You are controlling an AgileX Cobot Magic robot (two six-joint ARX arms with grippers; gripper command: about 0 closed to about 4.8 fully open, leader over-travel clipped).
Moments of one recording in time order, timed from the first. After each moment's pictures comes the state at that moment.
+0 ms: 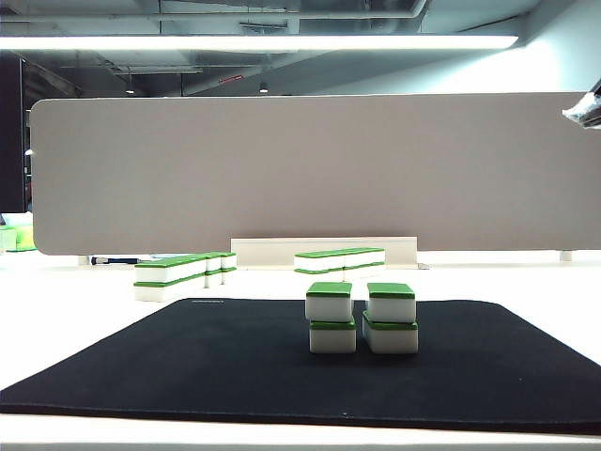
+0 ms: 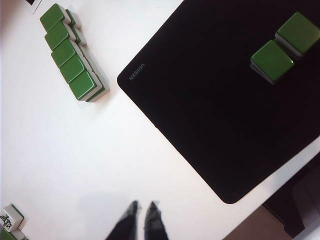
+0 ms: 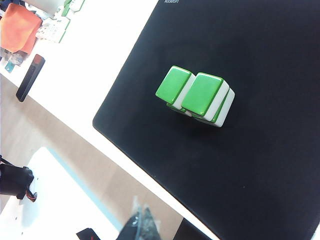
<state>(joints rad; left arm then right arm) -0.77 1.45 1.81 -1.43 -0.27 0.23 0.13 0.66 0.57 -0.66 -0.76 0.19</state>
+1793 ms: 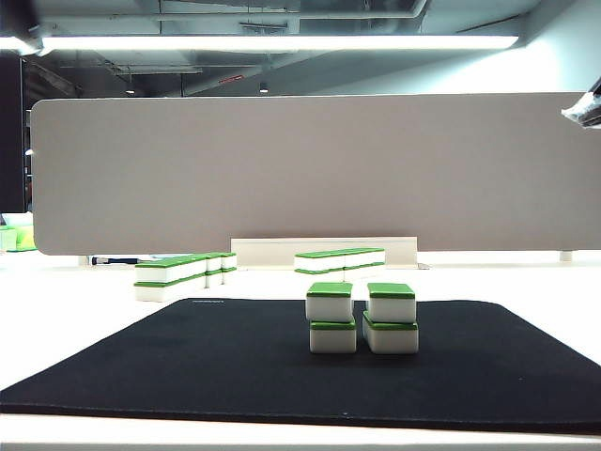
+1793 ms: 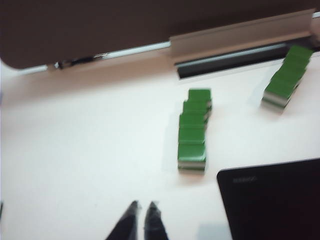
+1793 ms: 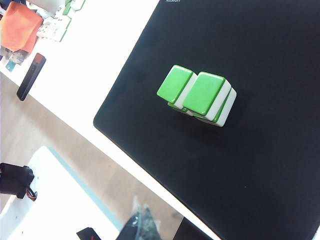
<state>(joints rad) -0.27 0.91 0.89 -0.36 -0.13 0.10 0.14 0.66 0.57 -0.66 -0.76 0.19</state>
